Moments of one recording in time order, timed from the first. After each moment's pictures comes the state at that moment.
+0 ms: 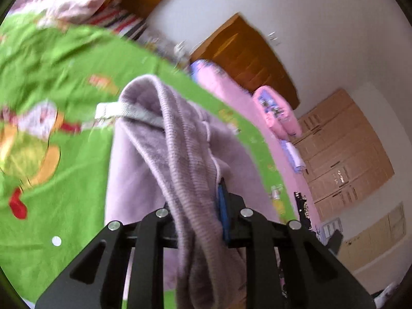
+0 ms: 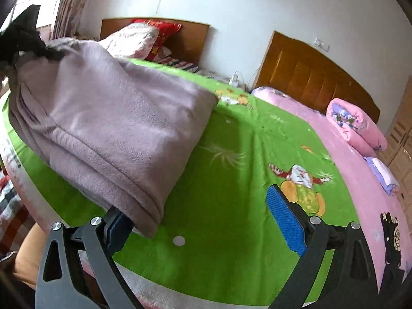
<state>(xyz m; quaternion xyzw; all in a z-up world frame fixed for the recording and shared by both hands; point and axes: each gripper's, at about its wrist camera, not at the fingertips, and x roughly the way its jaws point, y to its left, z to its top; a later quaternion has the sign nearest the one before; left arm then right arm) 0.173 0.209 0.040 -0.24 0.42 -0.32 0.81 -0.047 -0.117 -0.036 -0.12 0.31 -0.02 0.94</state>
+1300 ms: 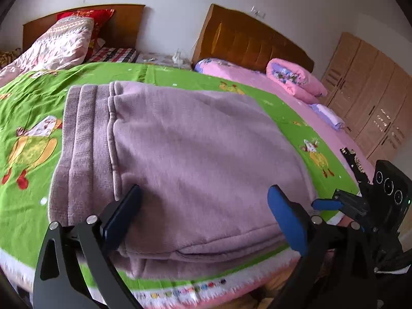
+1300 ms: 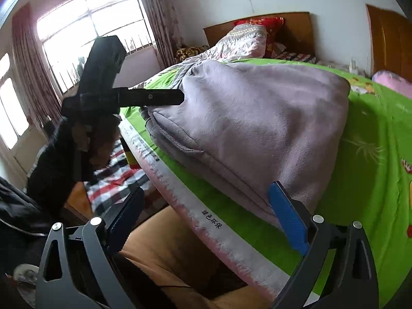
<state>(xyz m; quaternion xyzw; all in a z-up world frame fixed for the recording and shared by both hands) 0.073 0.132 0.005 -0.05 0.39 -0.26 0.88 -0.044 -0.100 -0.039 0.01 0.34 0.35 0.87</state>
